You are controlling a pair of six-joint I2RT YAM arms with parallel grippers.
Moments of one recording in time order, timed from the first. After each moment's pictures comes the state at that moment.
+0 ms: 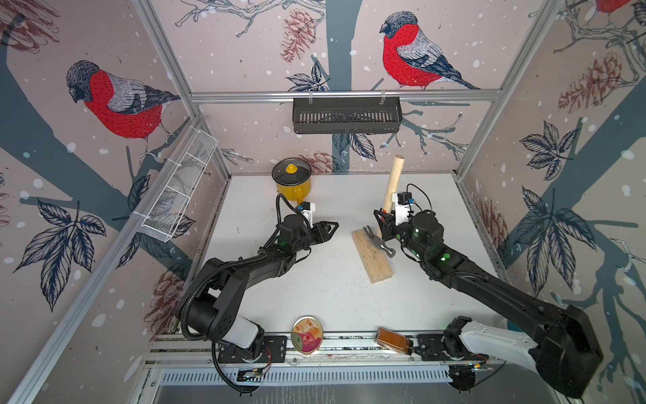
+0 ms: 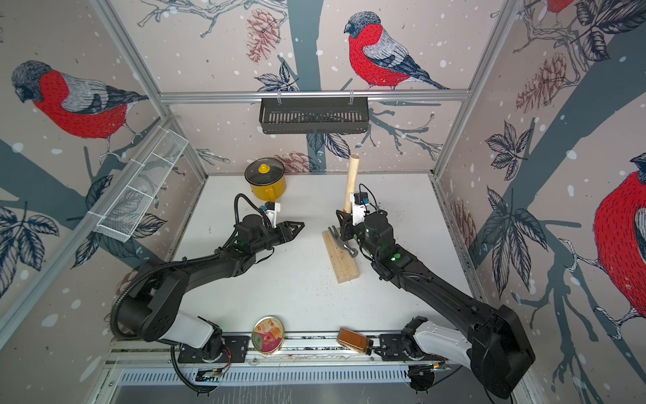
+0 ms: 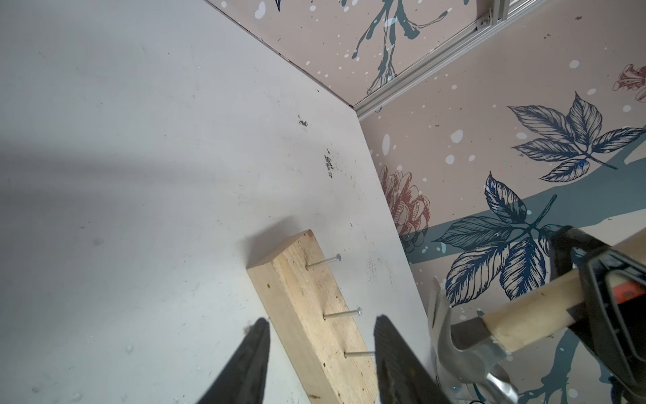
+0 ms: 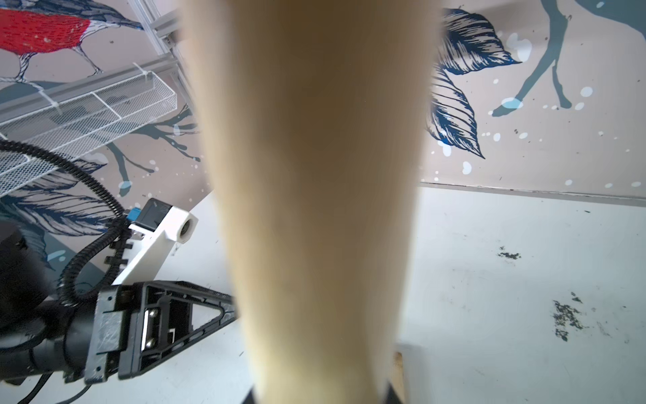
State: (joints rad) left arm -0.45 1.52 0.63 0.58 0.47 -0.80; right arm 0.66 1.10 0.72 0.19 0.05 0.26
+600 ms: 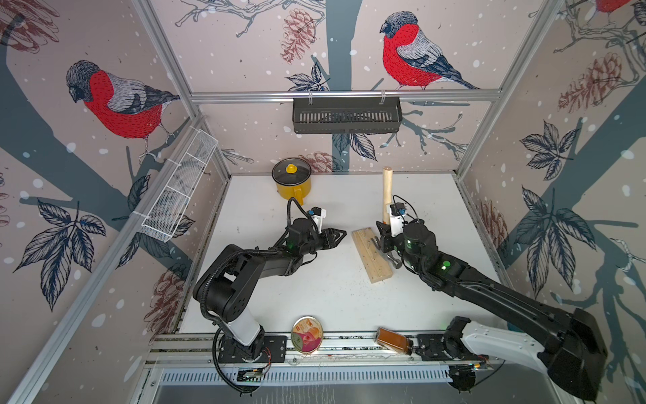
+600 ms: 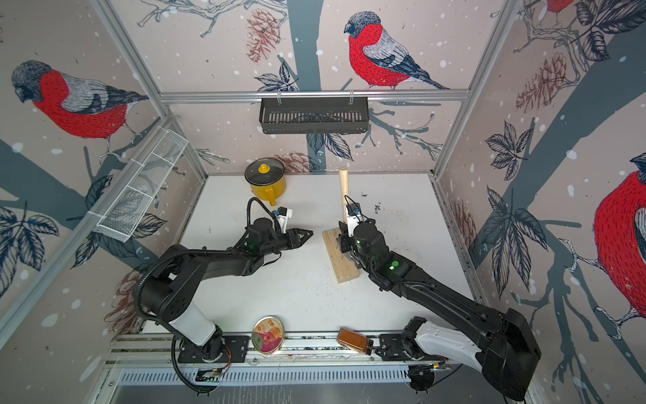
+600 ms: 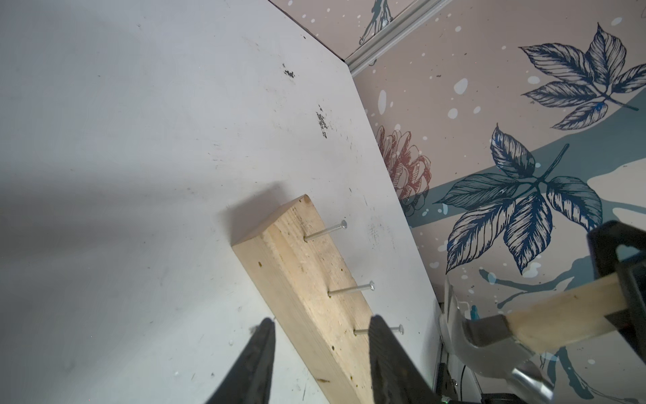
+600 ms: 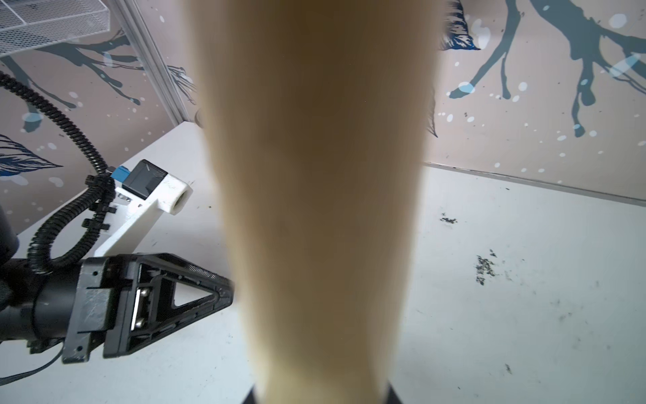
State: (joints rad) left arm -0.51 1.66 0.65 0.67 0.54 -0.76; right arm 0.79 1.05 0.73 -0.01 0.33 0.17
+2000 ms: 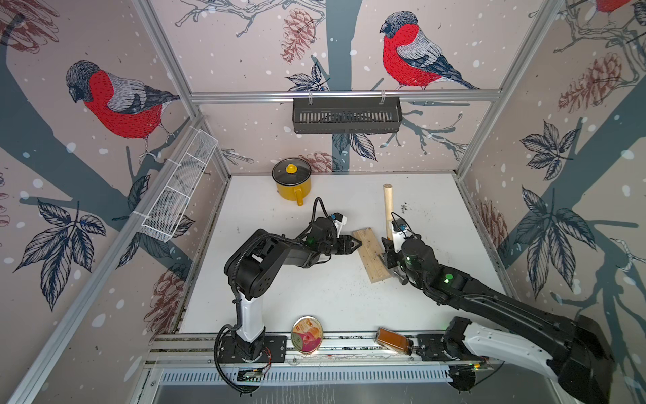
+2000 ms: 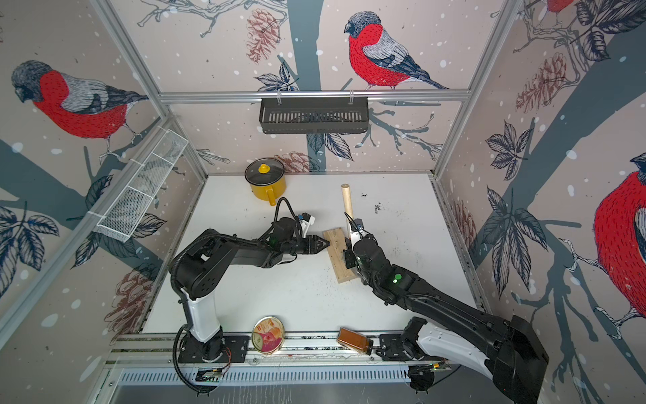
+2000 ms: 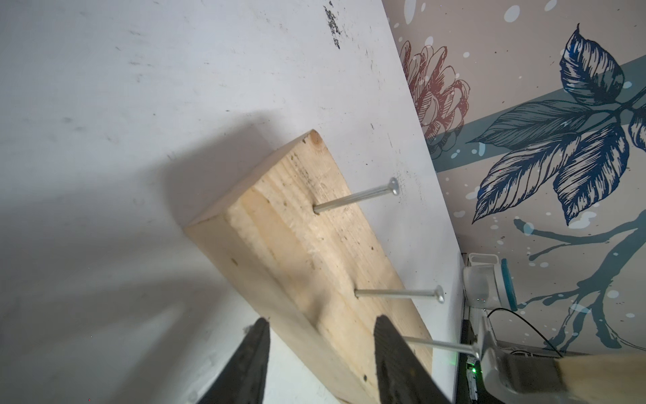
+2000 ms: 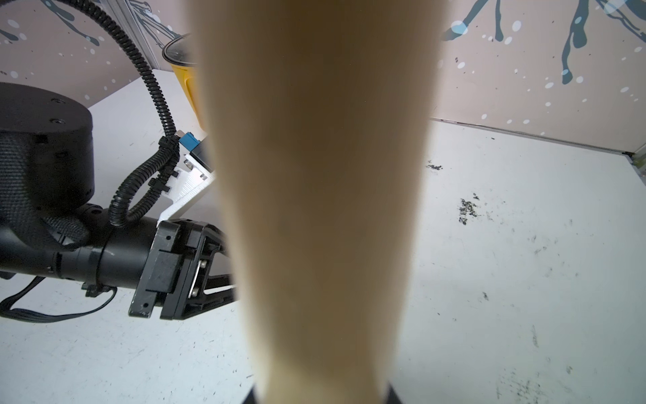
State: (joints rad) left arm -0.61 1.91 0.84 0.53 0.58 -0.68; right arm 0.86 0.96 0.58 -0.08 0.40 0.22
